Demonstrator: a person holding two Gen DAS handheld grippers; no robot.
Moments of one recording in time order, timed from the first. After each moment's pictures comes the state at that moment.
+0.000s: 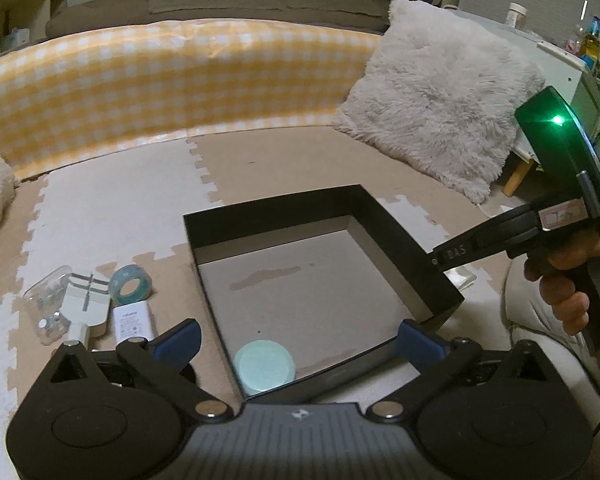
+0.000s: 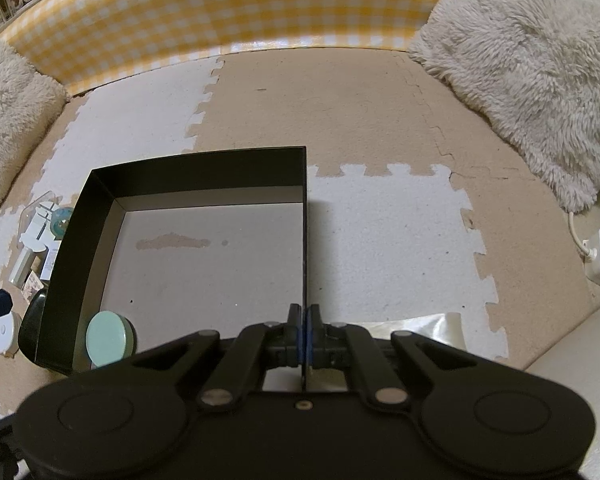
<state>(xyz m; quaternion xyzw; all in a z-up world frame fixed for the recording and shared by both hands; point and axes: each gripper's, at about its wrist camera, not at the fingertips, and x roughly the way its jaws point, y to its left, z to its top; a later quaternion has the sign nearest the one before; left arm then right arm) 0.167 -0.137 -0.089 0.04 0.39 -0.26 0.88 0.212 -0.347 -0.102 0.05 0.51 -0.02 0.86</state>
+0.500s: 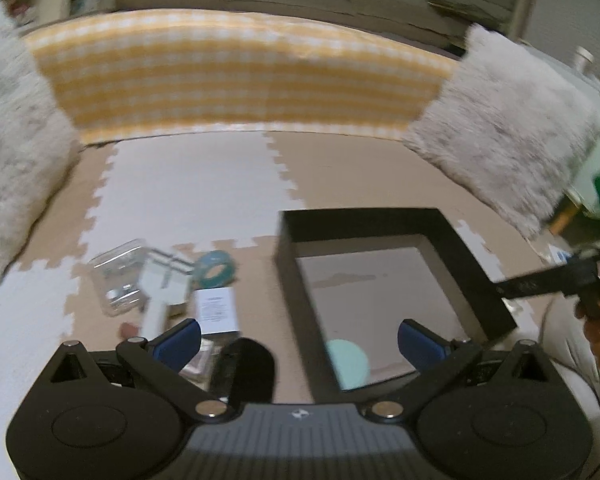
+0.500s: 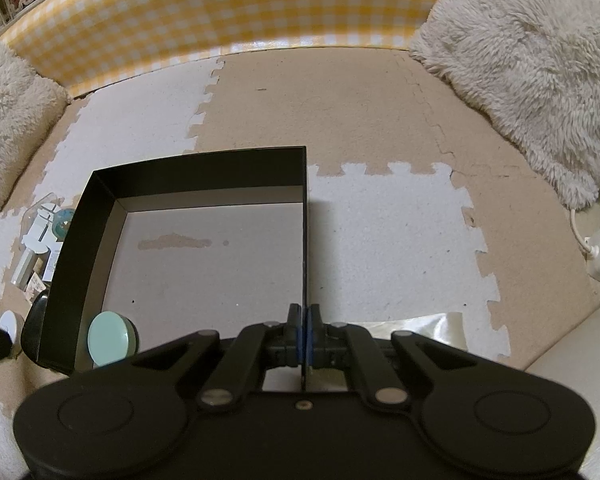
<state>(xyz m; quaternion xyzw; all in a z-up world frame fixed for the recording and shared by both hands) 0.185 -0.079 -0.081 -0.01 0.41 -0.17 0.90 0.212 -0.349 -0.103 0.05 0.51 -0.02 0.86</state>
